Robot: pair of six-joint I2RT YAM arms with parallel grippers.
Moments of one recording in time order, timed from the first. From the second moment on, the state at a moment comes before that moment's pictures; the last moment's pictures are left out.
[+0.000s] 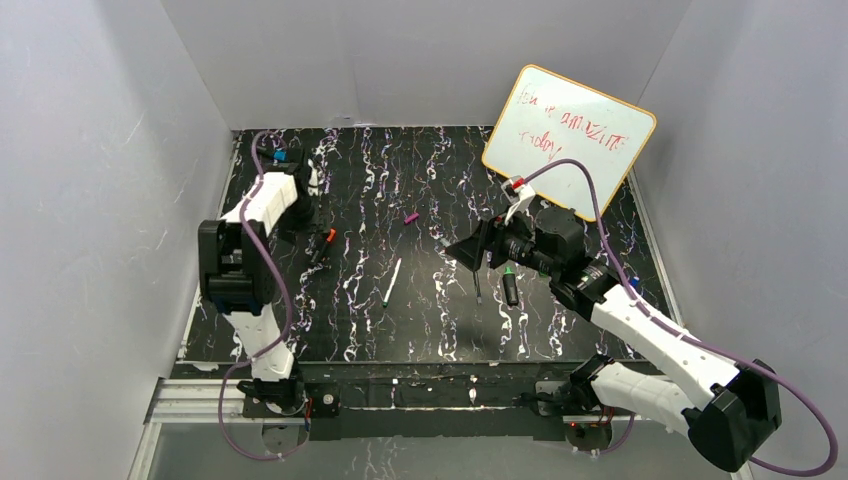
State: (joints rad) left arm -0.05 1.90 1.41 -0.93 -0.14 -0.12; right arm 0.67 0.98 0.75 0.00 -0.31 0.49
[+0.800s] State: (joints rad) left arm -0.72 1.33 0.97 -0.68 -0.19 -0.36; right arm 0.67 0.92 0.69 -0.11 -0.29 0.44
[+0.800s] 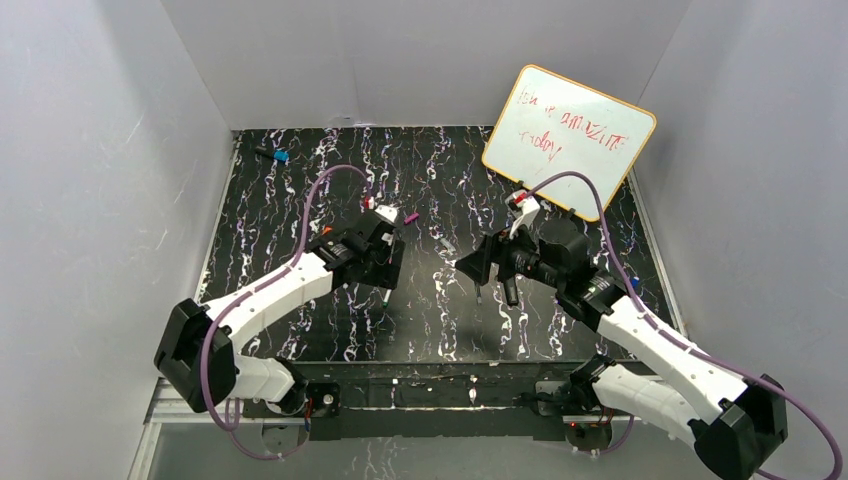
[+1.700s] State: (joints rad) left arm -0.72 1.63 0.93 -0.44 -0.24 -0.36; right arm 0.67 0.89 0.66 -0.17 -0.23 0.44
